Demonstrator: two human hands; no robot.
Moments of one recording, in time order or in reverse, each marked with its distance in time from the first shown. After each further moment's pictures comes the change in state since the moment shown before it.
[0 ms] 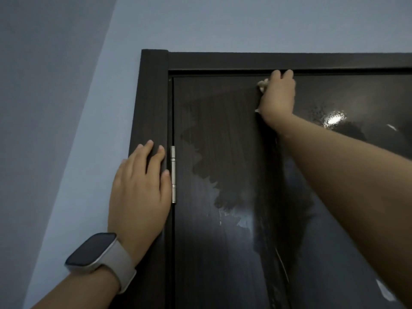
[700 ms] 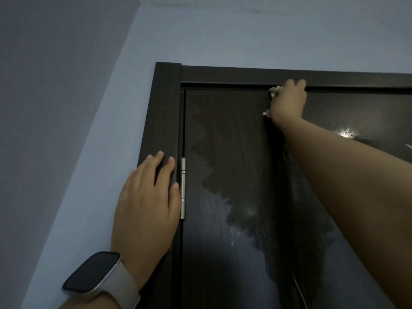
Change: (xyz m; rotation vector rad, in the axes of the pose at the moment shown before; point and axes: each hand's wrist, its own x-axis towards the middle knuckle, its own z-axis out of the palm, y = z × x) left_hand -0.001 -0.004 0.003 -0.043 0.018 0.000; right_hand 0.021 -0.015 0.004 0.070 0.015 0.086
